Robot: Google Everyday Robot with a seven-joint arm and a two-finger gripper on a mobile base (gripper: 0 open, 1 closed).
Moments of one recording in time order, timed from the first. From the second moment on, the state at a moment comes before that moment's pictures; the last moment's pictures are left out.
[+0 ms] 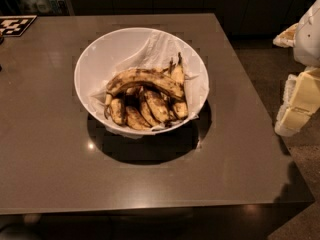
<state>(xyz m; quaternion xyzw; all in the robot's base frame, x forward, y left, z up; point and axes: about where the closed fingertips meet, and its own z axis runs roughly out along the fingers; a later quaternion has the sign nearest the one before) 0.438 -0.217 0.976 -0.60 0.78 -0.03 0.16</state>
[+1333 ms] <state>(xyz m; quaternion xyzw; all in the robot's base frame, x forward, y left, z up) 0.460 -0.152 0.988 -0.68 0.72 -0.05 0.12</state>
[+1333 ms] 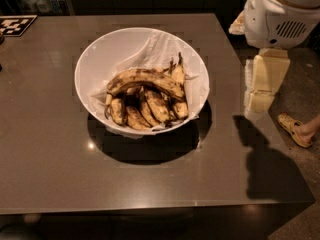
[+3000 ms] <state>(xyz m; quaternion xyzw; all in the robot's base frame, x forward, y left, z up) 0.516 -0.056 0.945 -0.71 0.70 -0.04 0.07</state>
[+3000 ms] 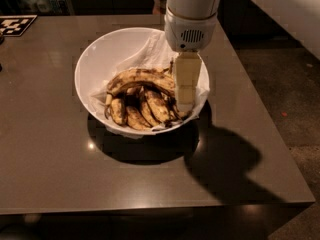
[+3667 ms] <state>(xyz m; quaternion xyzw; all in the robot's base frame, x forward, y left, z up) 0.530 -0.026 0.944 -0.72 0.69 -0.01 0.08</state>
